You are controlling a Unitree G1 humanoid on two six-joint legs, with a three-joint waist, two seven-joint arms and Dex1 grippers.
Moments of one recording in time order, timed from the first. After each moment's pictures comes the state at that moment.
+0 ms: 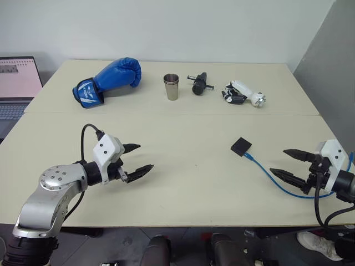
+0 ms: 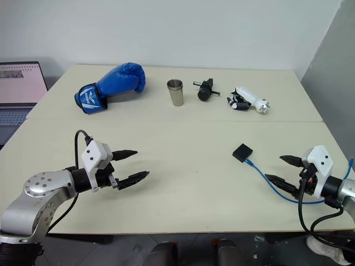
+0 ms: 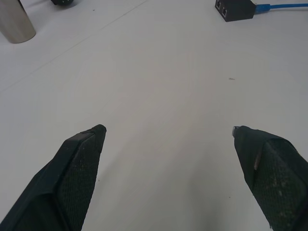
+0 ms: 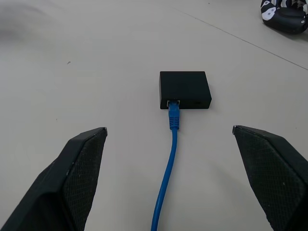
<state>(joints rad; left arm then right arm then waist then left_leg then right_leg) -0.08 0.78 0.16 -0.31 -0.42 0.45 -0.89 0.09 -0.86 -0.37 -0.27 0.53 0.44 0.96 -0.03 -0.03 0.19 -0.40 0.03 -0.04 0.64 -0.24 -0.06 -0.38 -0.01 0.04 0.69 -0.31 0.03</state>
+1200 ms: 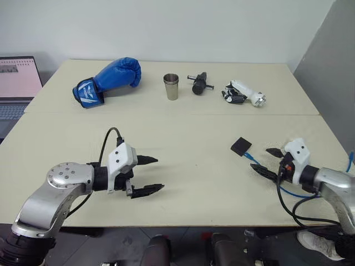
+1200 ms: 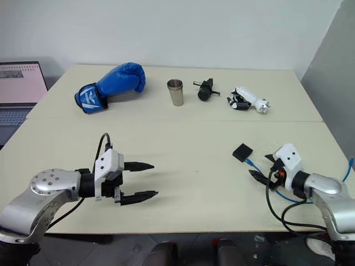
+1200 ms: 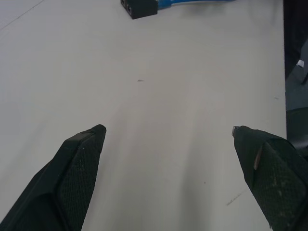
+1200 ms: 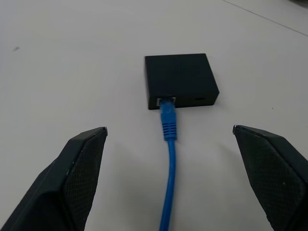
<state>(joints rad) -0.12 0.87 0.04 -0.43 -0.49 0.52 -1.07 -0.13 -0.73 -0.11 -0.15 0.36 0.52 0.72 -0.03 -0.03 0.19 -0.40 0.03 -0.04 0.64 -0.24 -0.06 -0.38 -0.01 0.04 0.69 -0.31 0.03</state>
